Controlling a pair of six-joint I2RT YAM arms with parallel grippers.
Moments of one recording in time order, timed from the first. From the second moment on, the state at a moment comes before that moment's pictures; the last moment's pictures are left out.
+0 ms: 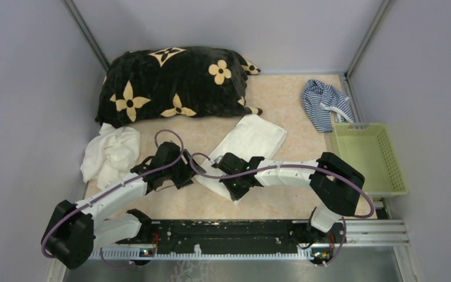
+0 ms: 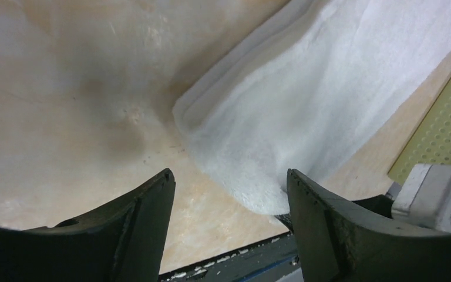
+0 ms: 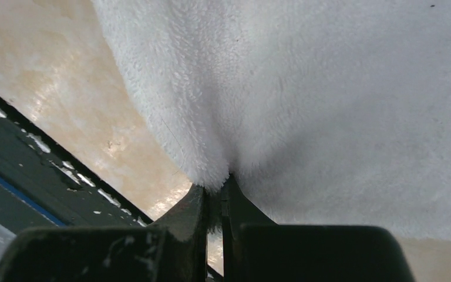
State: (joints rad) left arm -0.56 1.08 0.50 -0.29 0.08 -1.09; right arm 1.08 1.61 0.91 -0.48 -0.04 0.30
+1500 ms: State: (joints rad) left arm -0.72 1.21 0.49 -0.28 -0.24 -1.37; right arm 1.05 1.57 0.86 -0.33 -0.22 0.37
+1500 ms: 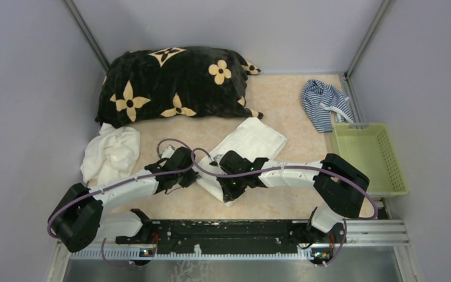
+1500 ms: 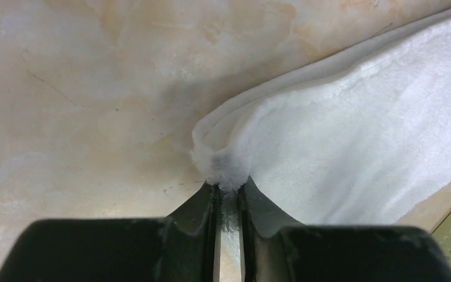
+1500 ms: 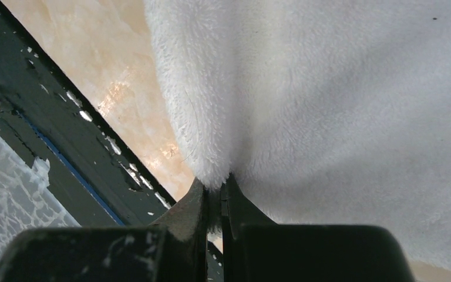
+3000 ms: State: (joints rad) left arm -0.65 0.77 0.29 -0.30 -0.13 -1.09; right arm 0.64 1.78 0.76 -0.16 -0.93 0.45
